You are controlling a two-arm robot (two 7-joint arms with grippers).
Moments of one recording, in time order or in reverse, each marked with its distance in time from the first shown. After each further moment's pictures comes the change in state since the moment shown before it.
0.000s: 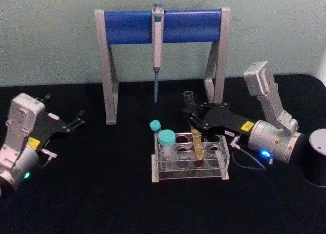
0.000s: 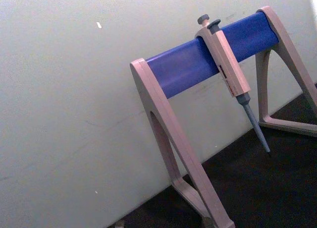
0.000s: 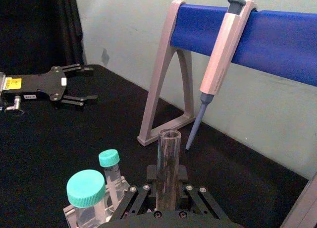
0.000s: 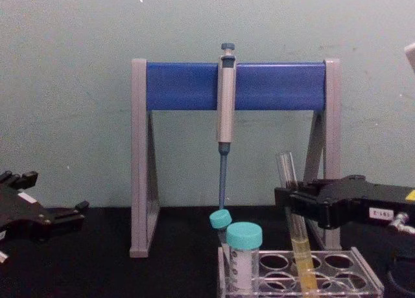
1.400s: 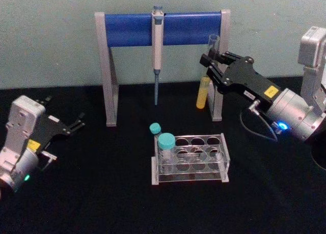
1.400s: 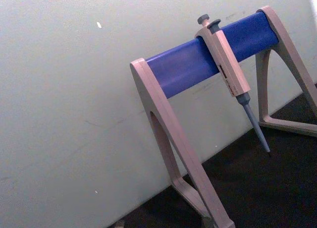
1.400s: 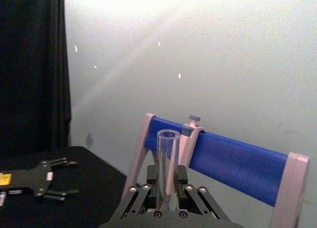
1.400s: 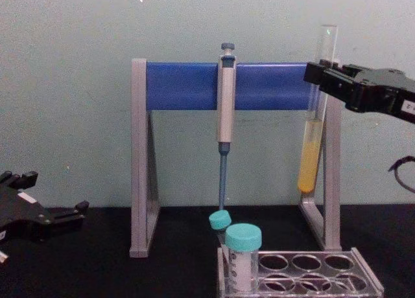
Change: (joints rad) left arm 0.000 0.000 0.000 0.000 0.000 0.000 0.000; right arm -0.006 -0.020 0.116 -0.058 0.111 -0.229 0.001
